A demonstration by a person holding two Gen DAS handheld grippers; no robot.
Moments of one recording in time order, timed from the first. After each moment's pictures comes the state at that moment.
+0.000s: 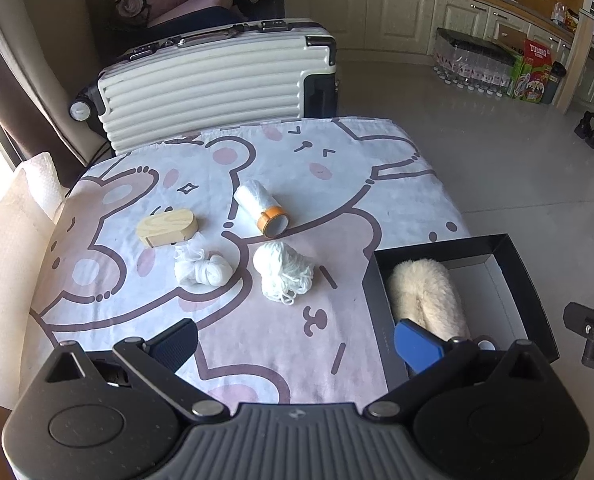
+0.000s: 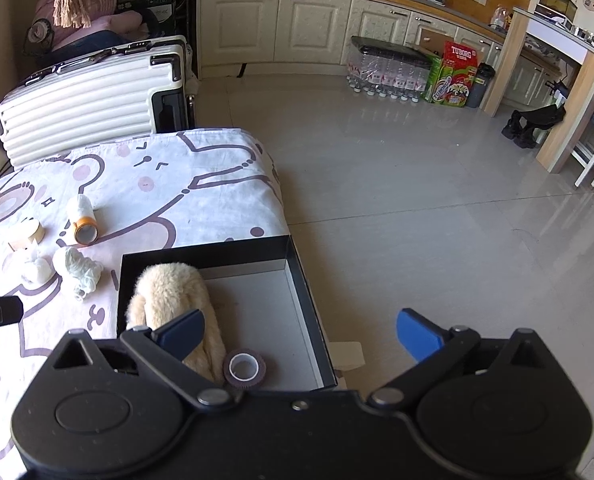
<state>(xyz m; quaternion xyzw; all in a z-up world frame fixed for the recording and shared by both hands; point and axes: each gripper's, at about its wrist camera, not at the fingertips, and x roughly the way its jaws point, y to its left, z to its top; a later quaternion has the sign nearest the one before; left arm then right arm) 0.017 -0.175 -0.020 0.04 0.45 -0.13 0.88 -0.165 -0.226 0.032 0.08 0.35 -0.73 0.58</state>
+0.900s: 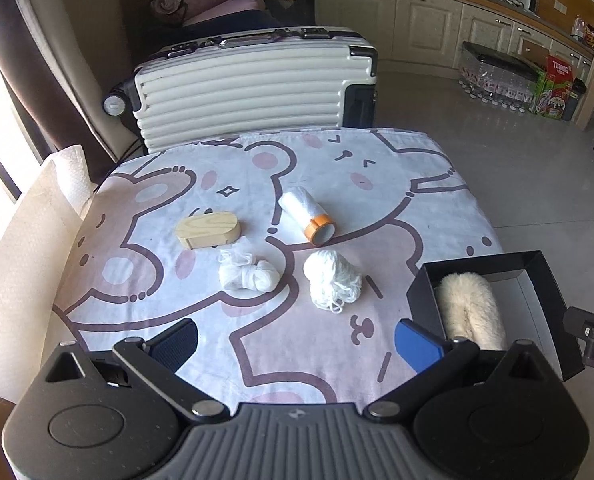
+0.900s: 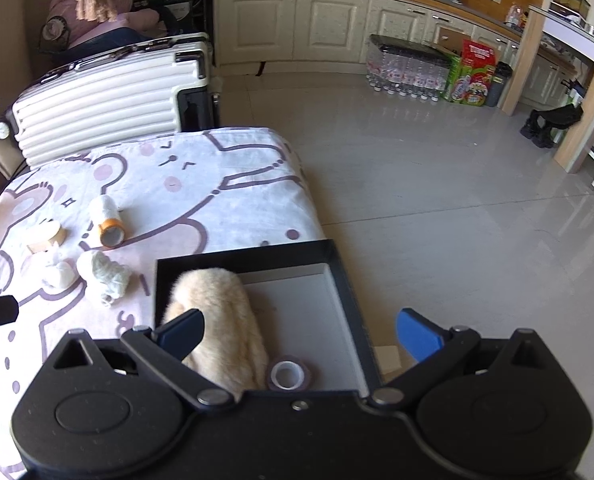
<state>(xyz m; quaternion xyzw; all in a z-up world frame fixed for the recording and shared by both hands) 0.029 -0.128 -0.021 0.02 0.44 -0.10 0.89 -0.125 -0.241 0.017 0.09 0.34 -0.72 0.59</state>
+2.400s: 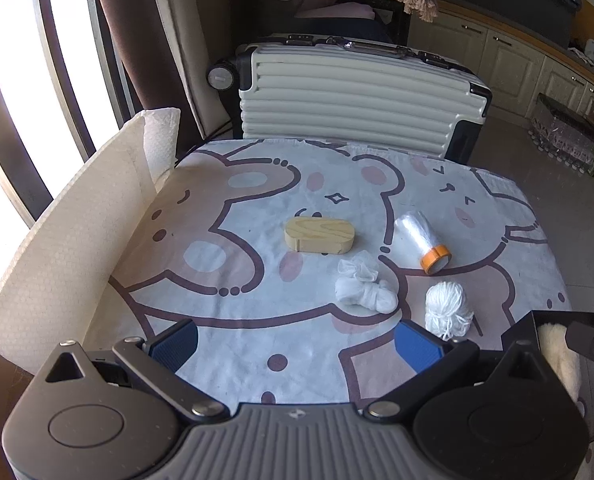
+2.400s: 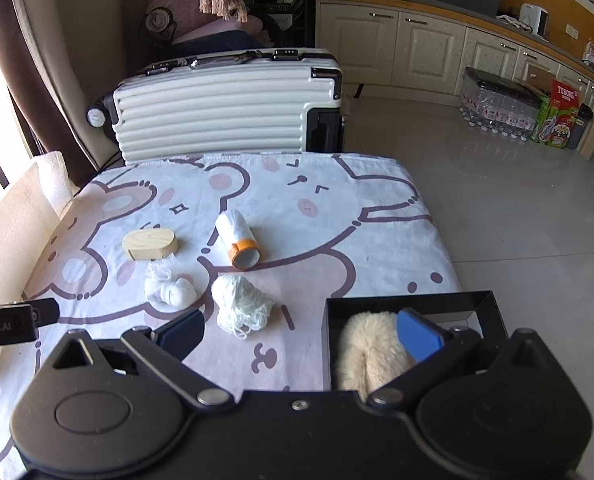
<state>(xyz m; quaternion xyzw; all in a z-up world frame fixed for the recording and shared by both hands) 0.058 -0.021 -0.044 -0.05 0.43 -0.01 0.90 -0.016 -0.263 -0.014 0.07 0.33 -0.66 0.67</state>
